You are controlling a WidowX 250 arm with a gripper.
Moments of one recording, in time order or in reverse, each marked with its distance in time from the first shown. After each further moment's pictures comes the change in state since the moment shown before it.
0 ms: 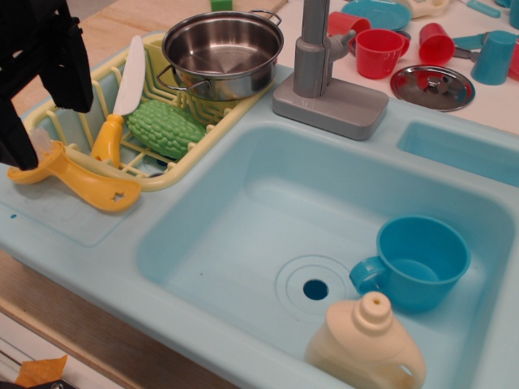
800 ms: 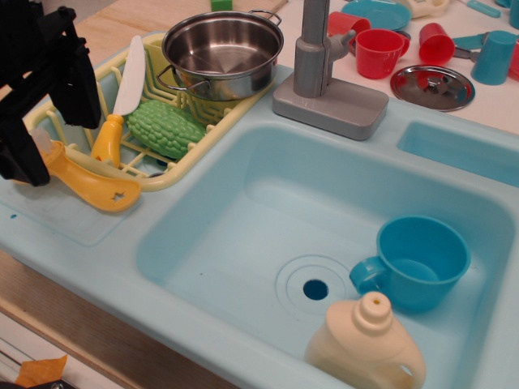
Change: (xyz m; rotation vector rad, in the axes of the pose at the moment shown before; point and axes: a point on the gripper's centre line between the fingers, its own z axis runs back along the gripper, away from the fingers) arm 0.000 -0.001 -0.018 0.013 0.048 0.008
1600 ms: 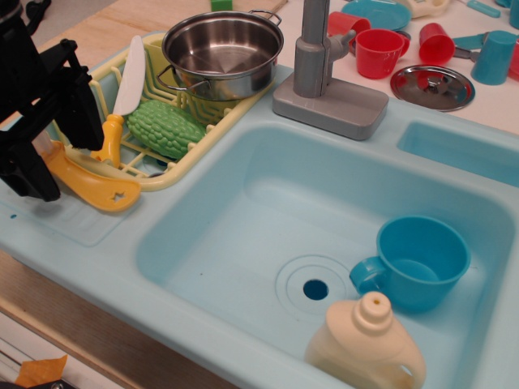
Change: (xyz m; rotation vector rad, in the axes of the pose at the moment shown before) arm 0.011 -0.004 -0.027 -0.002 0.072 -0.007
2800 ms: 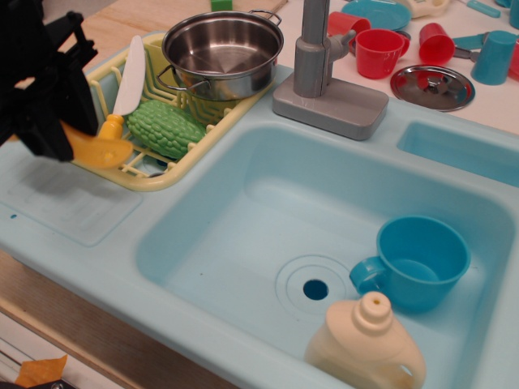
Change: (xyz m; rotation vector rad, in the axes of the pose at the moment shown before) arm -0.008 -0.021 0.023 -0.035 -0.039 -0.071
